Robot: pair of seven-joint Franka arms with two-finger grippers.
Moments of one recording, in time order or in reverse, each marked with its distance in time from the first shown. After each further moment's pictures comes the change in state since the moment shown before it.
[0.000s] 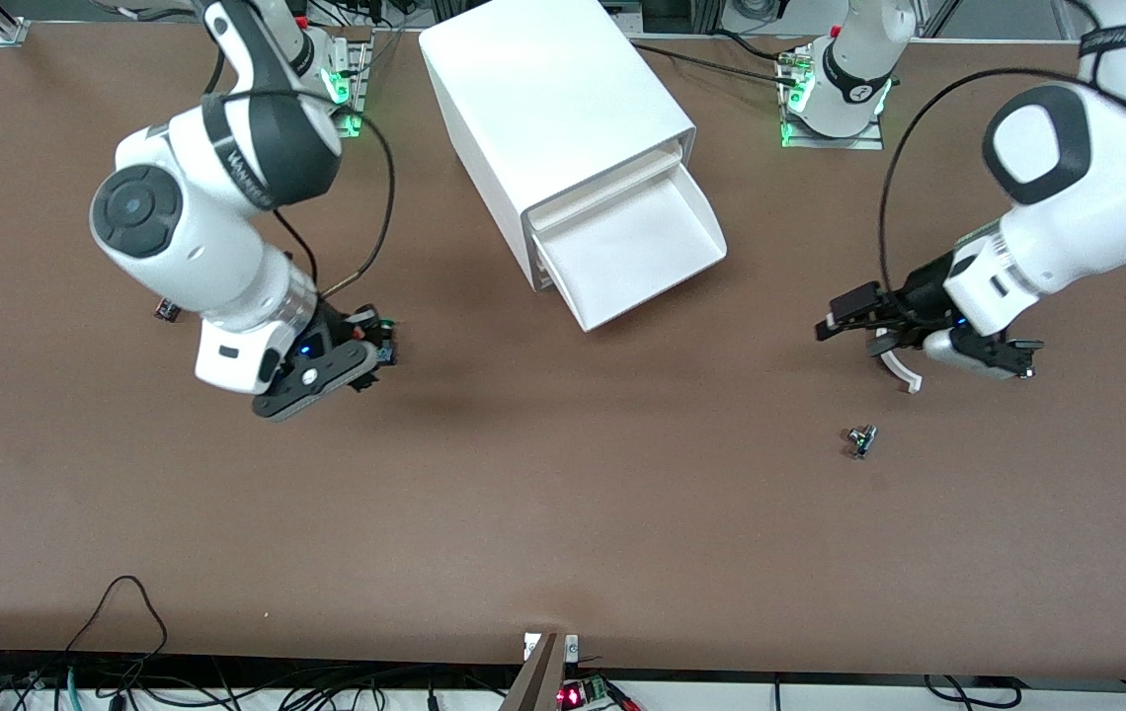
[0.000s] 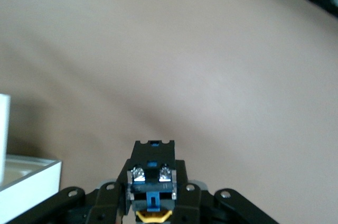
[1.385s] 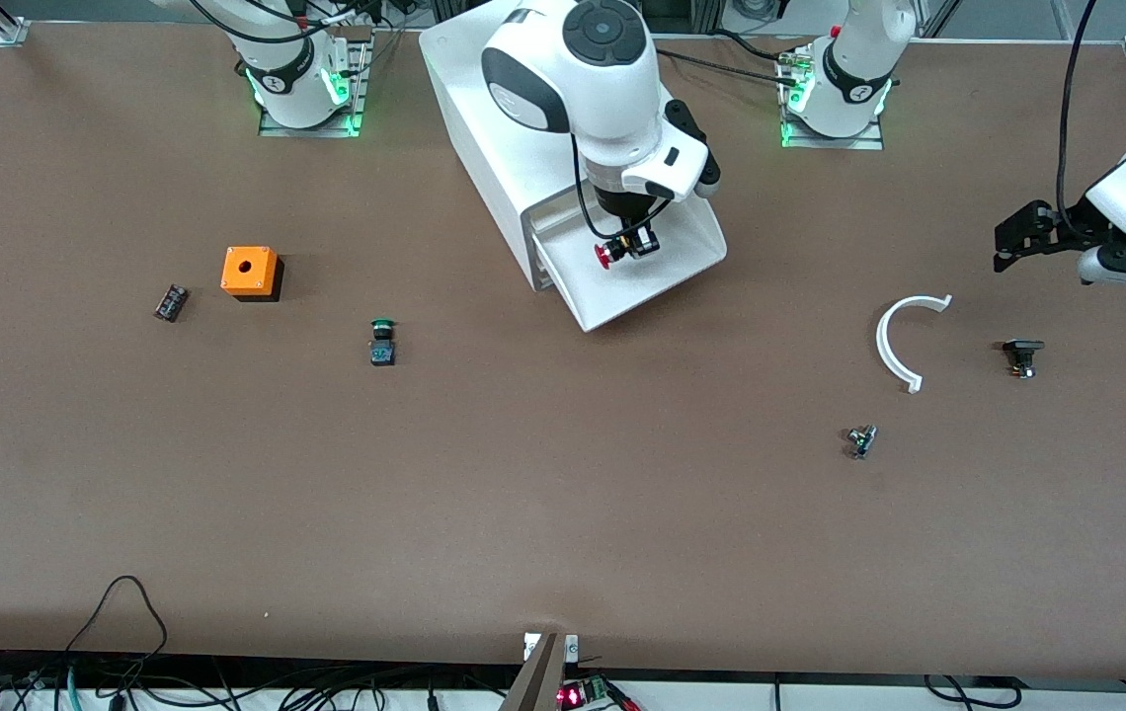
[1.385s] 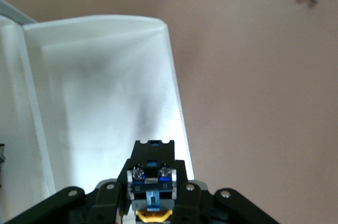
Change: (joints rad) left arm 0.008 -0.087 0.093 0.184 0.485 -0.358 -0.026; right arm 0.452 0.260 0.128 0.269 -0.188 -0.028 -0.696
